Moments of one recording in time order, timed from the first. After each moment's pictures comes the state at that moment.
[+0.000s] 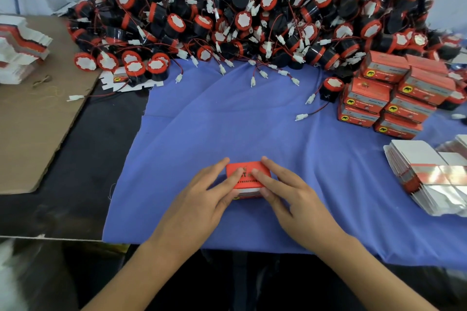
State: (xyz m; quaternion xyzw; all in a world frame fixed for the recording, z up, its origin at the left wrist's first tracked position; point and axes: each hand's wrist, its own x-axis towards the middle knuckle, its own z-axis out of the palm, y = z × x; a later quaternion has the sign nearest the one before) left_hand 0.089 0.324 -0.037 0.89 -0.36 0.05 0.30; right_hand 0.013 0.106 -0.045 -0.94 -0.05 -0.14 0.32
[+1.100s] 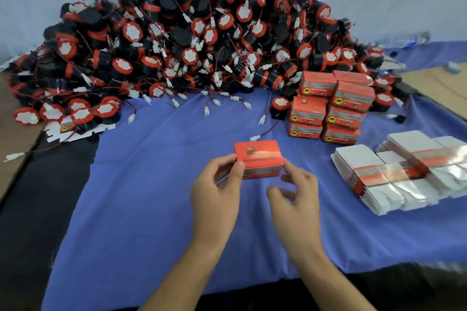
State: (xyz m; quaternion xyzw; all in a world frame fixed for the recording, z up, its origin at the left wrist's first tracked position) left_hand 0.083 0.193 0.009 0.72 -0.13 -0.02 0.69; right_hand 0.007 0.096 -0.001 -0.71 0.29 -0.33 0.55
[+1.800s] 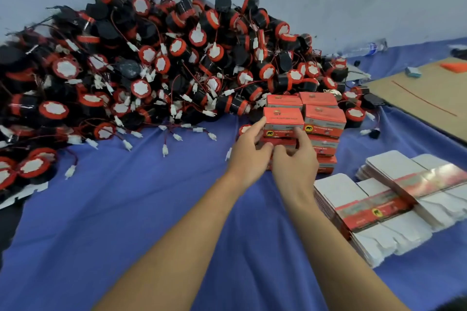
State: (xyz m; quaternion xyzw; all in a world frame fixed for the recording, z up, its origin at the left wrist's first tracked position) left_hand 0.186 -0.007 0.039 0.68 -0.31 -0.22 0.63; right_hand 0.111 -0.060 0.032 -0.67 0.39 -0.40 0.49
